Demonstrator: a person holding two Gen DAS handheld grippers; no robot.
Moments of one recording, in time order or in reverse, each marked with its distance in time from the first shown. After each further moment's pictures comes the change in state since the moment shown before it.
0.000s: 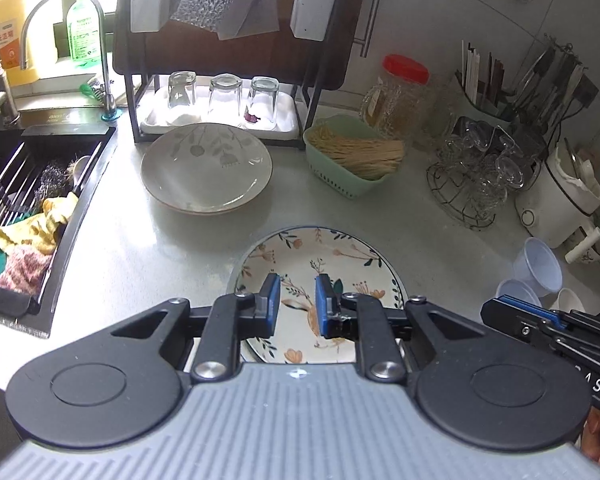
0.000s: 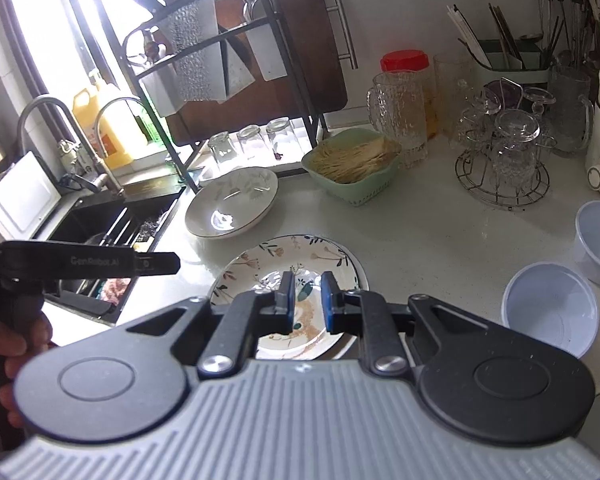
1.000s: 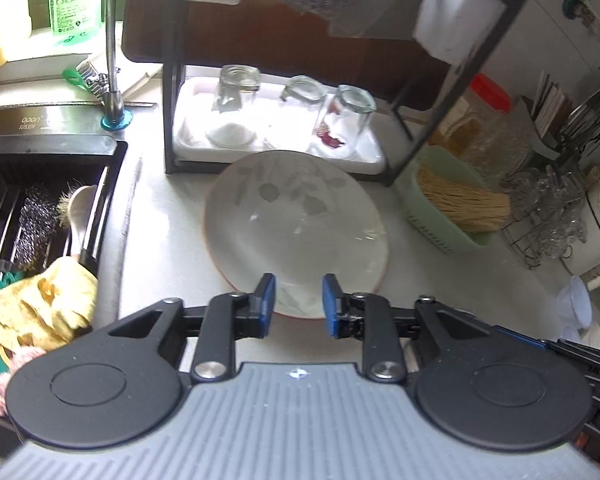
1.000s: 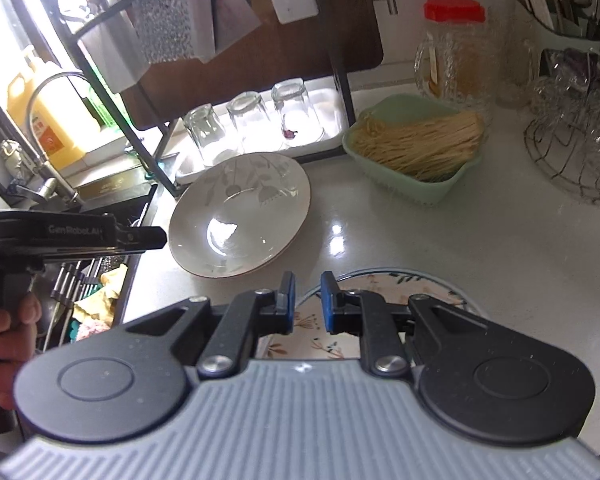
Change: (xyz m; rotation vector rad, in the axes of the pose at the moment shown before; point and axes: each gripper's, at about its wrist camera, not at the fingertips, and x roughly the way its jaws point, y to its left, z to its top) left arm 0.130 0.172 0.107 -0.024 0.114 -0.105; right arm 0.161 0.085 0.048 0.099 0.129 -0.122
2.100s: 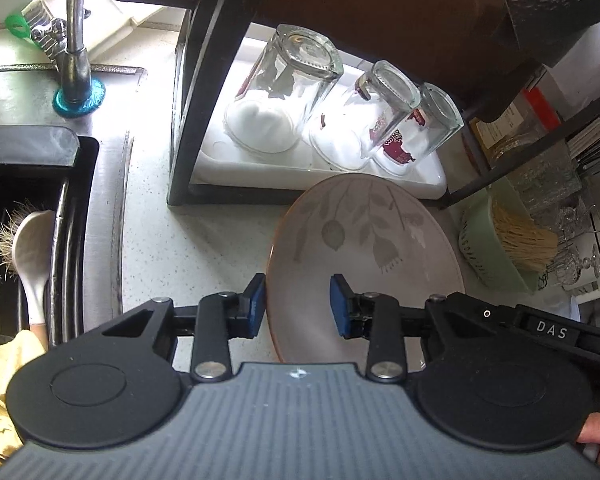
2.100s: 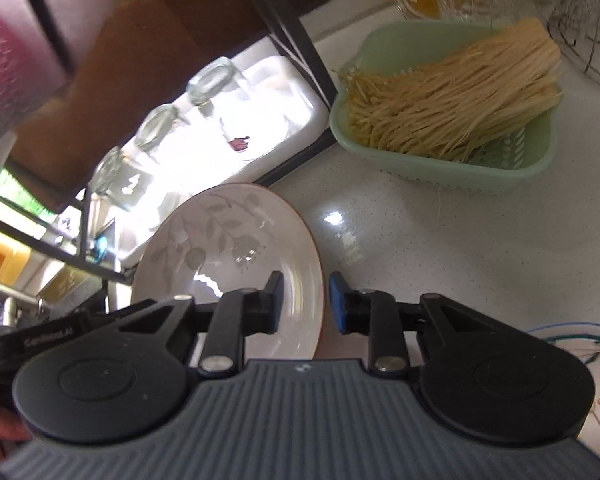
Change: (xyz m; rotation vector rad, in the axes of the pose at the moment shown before) left arm 0.117 0.085 0.069 -0.057 0.153 -0.160; right arm 0.134 -0.013 0.054 0.376 0.081 -0.053
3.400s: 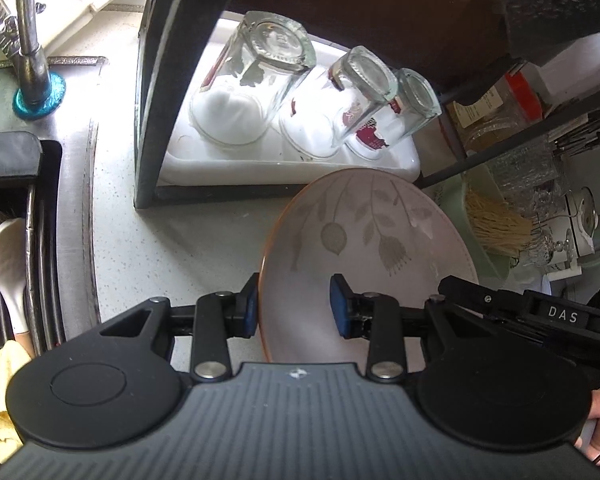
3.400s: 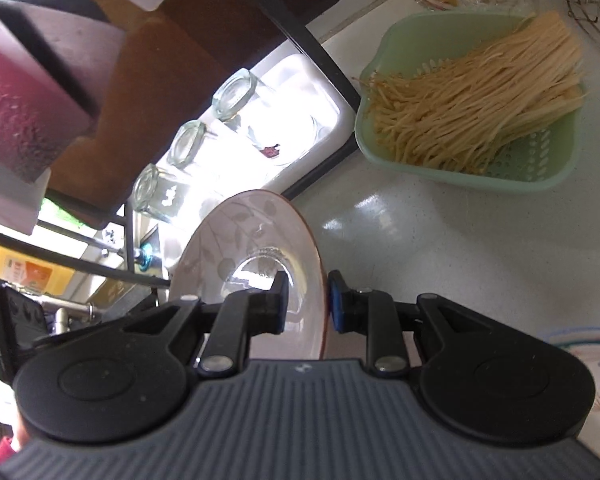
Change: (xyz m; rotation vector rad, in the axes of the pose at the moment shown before) left arm -0.002 -0.005 0.020 0.014 0.128 -0.099; right arm -0.011 -0.007 0.017 0.073 0.083 0.135
